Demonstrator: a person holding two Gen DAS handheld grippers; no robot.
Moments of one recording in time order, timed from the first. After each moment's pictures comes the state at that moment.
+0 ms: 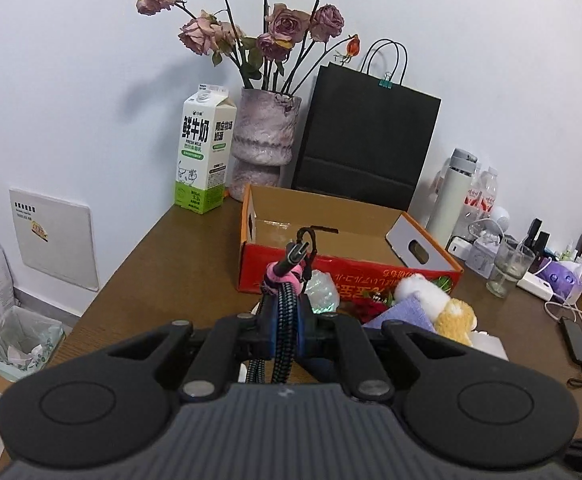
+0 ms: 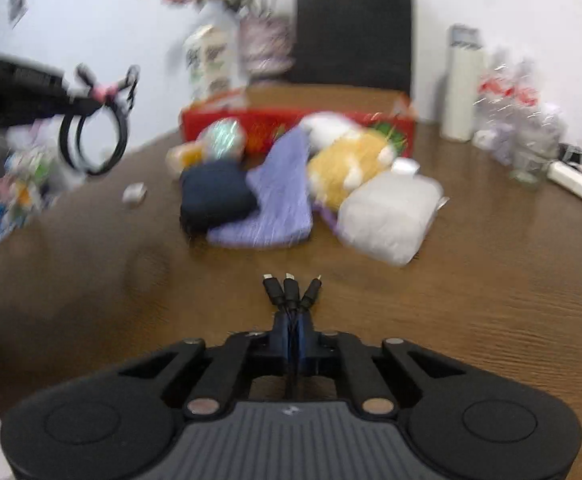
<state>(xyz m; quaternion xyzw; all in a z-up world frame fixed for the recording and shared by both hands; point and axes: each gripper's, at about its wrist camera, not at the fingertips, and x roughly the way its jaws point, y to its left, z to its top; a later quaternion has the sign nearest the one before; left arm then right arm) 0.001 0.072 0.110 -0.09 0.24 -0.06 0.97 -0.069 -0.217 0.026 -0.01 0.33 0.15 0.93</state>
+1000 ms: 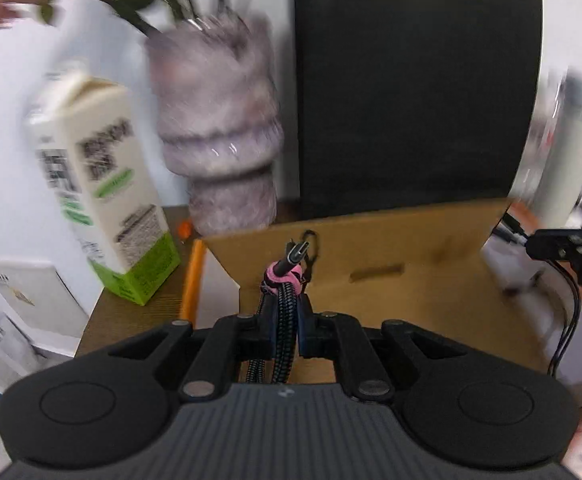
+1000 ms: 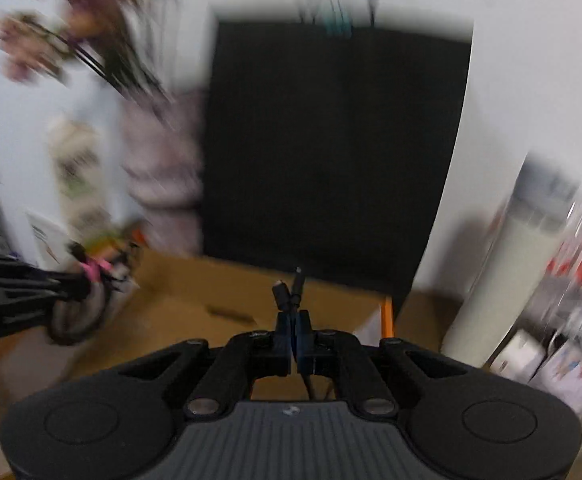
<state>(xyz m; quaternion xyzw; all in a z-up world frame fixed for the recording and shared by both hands) 0.331 -0.012 0.076 0.06 0.35 -0.04 0.93 0.326 -0.181 0.104 -0.06 0.32 0.12 0.94</state>
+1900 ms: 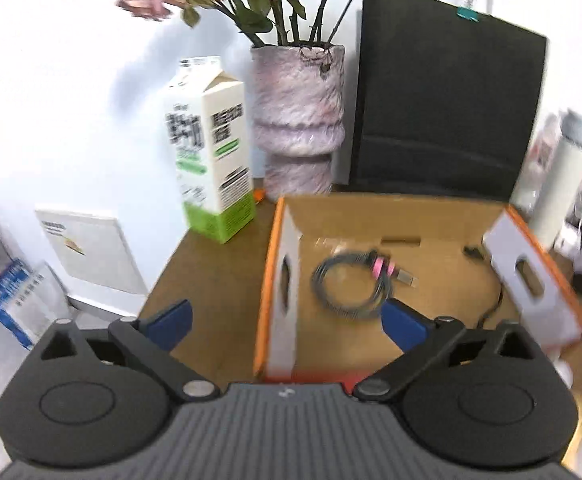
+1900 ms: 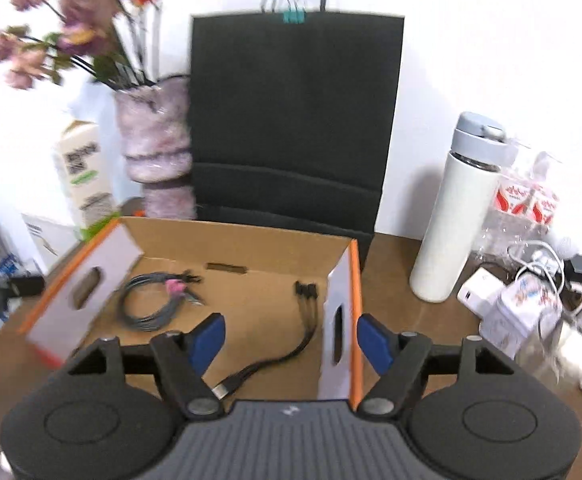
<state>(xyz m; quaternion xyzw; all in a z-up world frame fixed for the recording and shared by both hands) 0.193 0.029 0.120 0.01 0.34 0.04 0.94 0.226 -0.210 0.137 -0.02 0.33 0.09 0.94</state>
